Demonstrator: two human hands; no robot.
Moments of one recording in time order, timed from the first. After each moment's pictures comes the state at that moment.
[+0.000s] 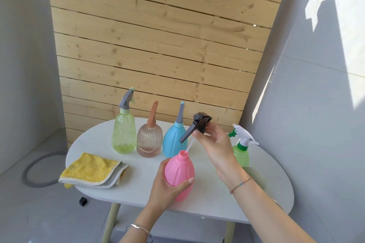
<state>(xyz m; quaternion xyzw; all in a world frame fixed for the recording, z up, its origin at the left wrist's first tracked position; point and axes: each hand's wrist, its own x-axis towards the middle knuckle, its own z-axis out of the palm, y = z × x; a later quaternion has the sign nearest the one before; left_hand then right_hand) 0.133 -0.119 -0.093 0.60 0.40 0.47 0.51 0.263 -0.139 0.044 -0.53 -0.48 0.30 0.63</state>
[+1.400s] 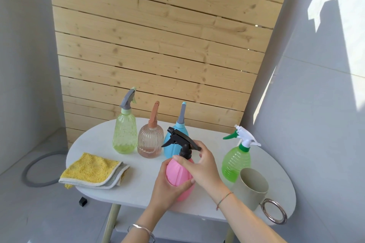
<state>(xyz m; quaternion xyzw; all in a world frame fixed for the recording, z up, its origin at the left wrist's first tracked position) 0.138 -0.113 -0.097 0.60 0.40 0.47 0.51 0.248 -0.135 -0.013 -0.63 -0.55 0.23 0.50</state>
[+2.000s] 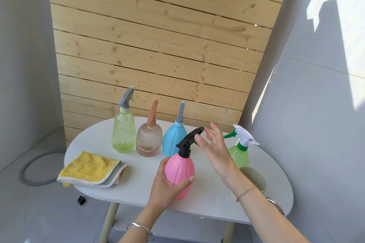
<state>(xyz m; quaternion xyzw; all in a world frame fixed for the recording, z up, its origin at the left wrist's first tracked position) 0.137 -0.116 -0.094 0.59 0.42 0.47 0.51 0.272 -0.153 0.033 -0.61 -0.52 0.33 0.50</state>
